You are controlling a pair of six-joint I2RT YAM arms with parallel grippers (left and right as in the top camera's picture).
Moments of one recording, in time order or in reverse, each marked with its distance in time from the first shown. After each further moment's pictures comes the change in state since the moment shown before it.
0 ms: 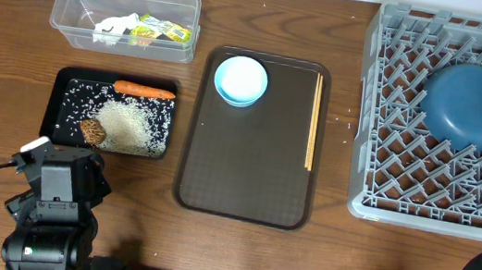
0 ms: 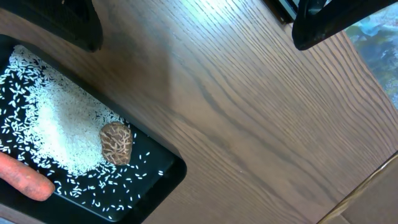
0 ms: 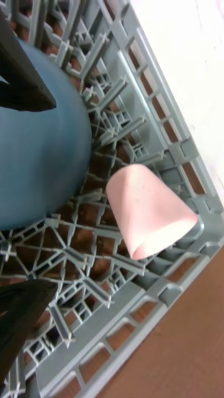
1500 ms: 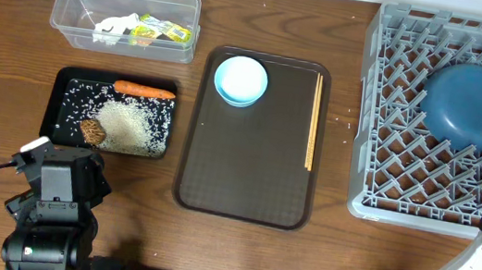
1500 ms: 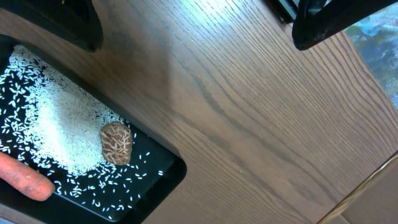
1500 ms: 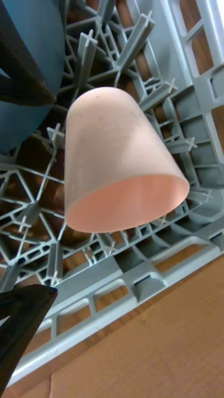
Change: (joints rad) left arm 0.000 0.000 0.000 0.000 0.000 0.000; right arm -0.051 0.438 0.603 -0.377 0.047 -0.222
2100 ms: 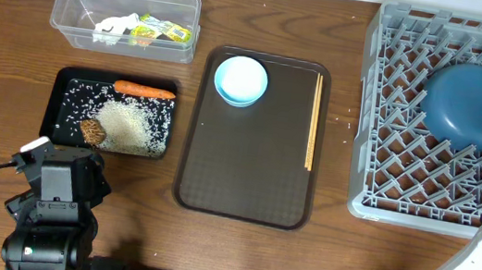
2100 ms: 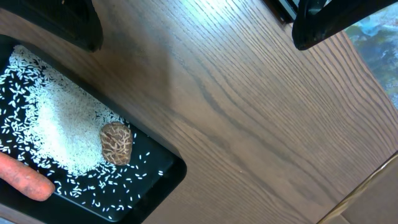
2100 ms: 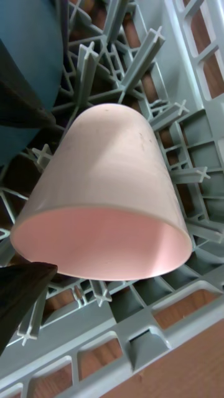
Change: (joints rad) left arm 0.000 0.000 0.000 0.000 0.000 0.000; right arm -0.005 0.058 0.000 0.036 -0.111 -0.006
